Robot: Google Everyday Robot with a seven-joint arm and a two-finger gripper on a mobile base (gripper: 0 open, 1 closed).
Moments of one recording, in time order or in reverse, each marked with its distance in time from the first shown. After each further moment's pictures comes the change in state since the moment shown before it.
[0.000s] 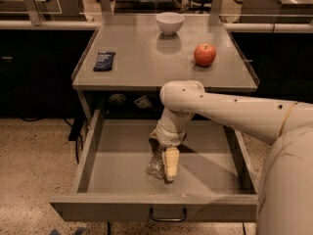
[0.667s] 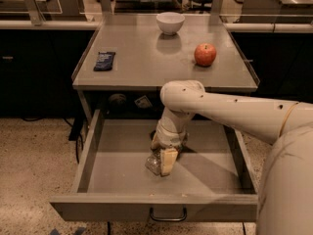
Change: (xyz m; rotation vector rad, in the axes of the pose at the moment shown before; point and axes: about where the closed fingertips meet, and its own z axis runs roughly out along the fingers) arm 0.000 0.000 0.000 0.000 0.000 0.000
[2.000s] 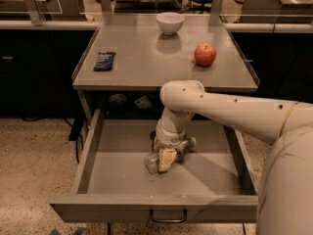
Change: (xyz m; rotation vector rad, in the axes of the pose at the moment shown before) arm 0.000 0.000 0.000 0.000 0.000 0.000
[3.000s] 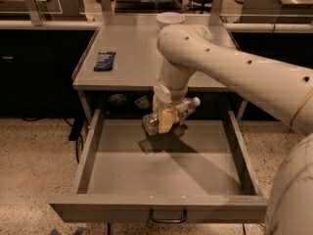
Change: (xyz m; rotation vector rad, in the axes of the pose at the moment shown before) arm -0.028 -0.034 -0.145 0.137 0.076 -0.053
